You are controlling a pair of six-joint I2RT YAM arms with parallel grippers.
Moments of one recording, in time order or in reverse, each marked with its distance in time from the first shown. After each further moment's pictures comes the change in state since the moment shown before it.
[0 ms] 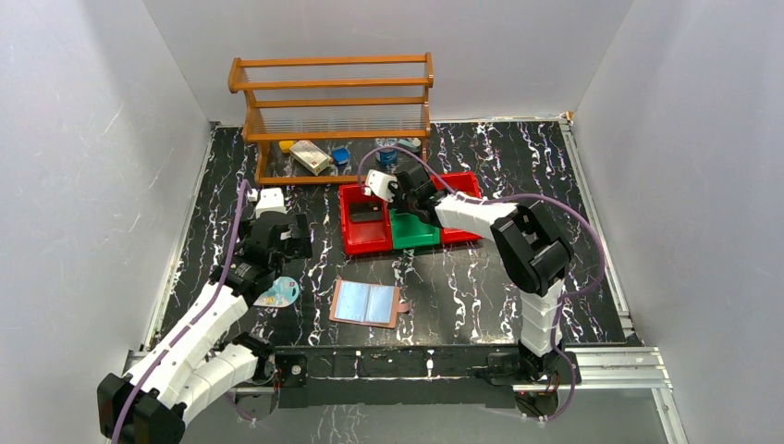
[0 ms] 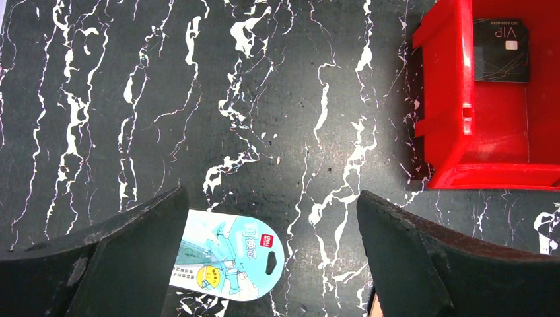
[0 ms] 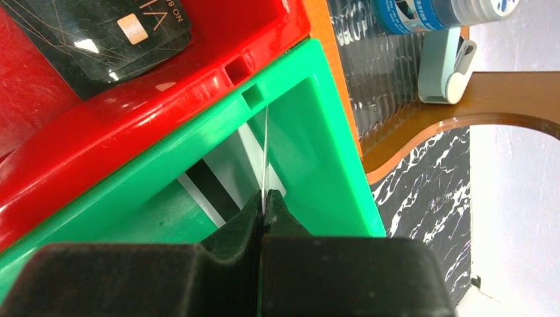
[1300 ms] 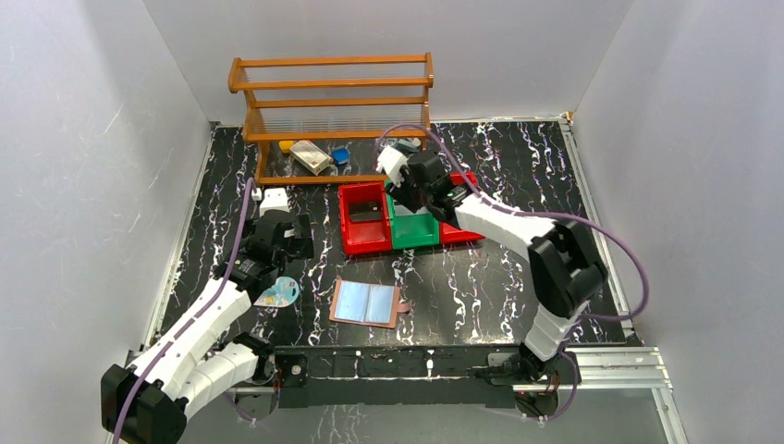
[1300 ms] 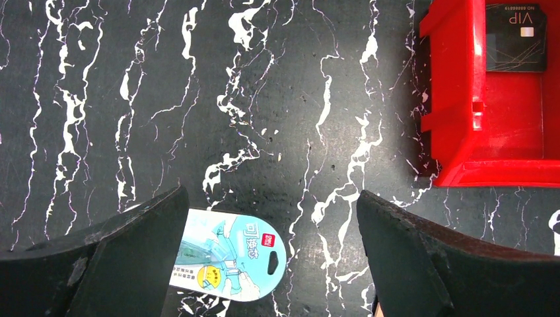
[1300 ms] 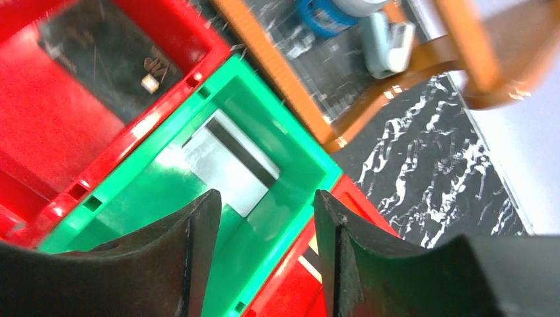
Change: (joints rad) left arm 0.000 0.037 0.000 0.007 0.003 0.007; right arm -0.002 -0.183 -0.043 -0.046 -0.038 0.222
